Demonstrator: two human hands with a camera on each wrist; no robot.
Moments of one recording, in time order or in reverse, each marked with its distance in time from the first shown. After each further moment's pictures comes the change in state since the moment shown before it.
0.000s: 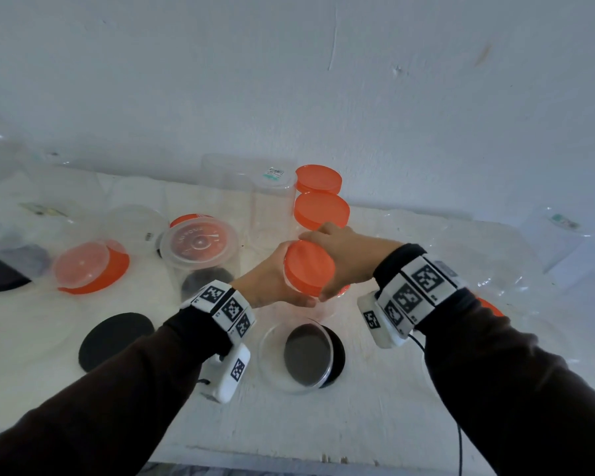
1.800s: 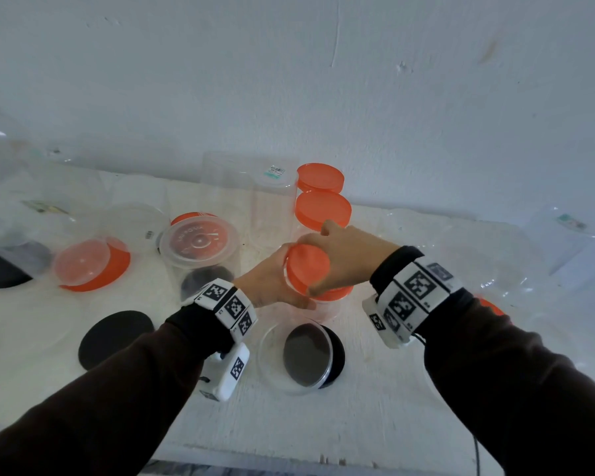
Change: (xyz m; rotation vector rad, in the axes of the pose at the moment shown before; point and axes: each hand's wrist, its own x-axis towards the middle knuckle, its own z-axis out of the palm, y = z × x) left_hand 0.002 -0.004 -0.002 0.016 -0.009 -0.023; right_hand 0.000 -0.004 0.002 -0.070 0.046 0.002
